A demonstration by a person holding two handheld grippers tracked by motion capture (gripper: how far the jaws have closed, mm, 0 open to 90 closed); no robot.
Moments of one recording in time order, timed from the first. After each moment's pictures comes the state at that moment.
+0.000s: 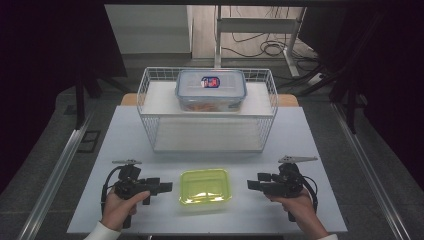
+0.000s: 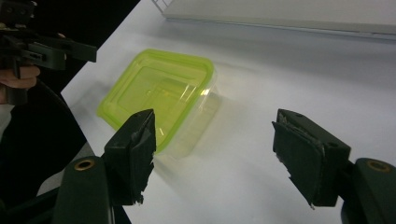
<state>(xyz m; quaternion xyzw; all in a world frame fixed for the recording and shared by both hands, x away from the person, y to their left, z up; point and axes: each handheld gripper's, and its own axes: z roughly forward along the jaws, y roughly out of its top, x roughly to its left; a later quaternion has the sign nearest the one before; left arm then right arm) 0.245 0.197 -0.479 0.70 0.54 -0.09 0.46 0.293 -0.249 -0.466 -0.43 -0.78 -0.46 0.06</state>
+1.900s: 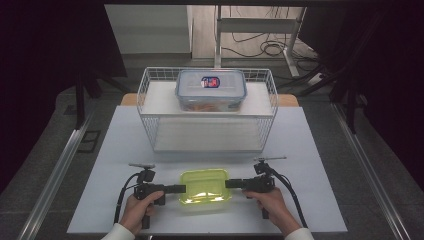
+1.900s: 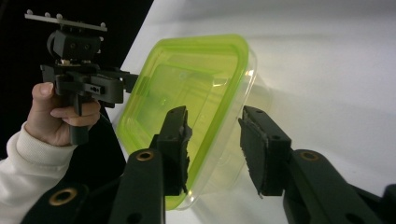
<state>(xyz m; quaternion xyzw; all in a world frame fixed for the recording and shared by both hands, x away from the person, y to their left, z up) 0.266 0.173 -0.535 0.64 0.55 -0.22 0.48 0.321 -0.197 -0.519 -0.46 -0.73 -0.45 0.21</state>
